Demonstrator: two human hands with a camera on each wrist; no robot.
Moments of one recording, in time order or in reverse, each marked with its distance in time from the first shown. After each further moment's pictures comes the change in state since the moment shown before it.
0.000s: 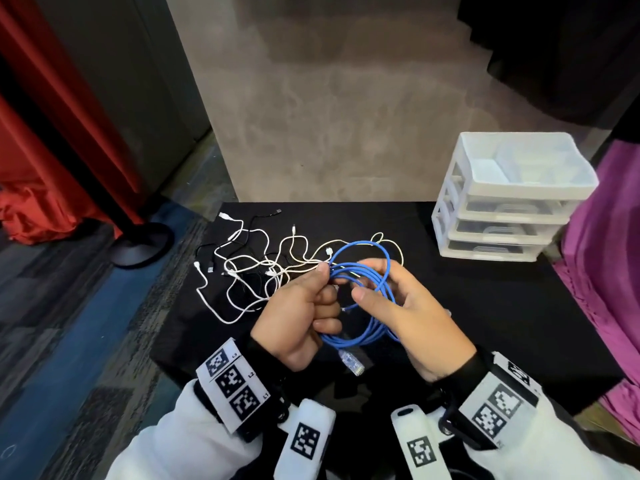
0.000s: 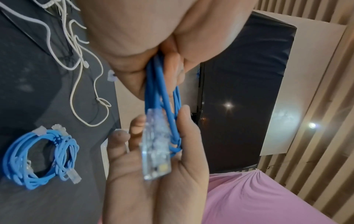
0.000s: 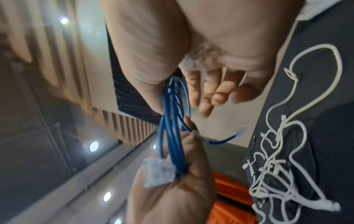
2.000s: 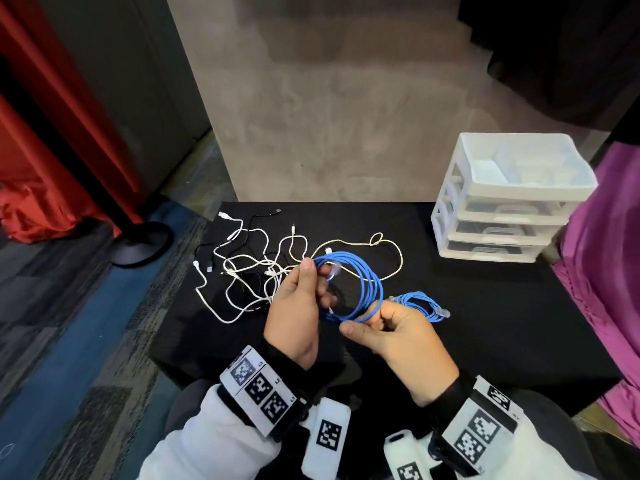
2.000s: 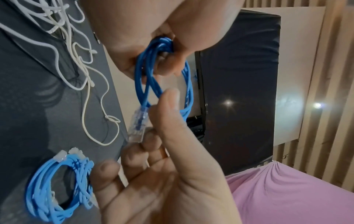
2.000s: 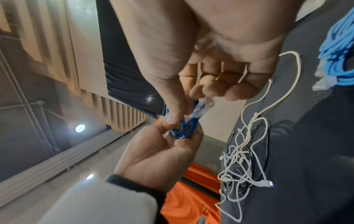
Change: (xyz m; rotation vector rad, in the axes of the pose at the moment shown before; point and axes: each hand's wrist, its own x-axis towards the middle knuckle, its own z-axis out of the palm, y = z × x) left_hand 0.024 -0.027 -0.007 0.095 0.236 0.396; right_hand -0.014 0.030 0.005 -0.085 0.034 0.038
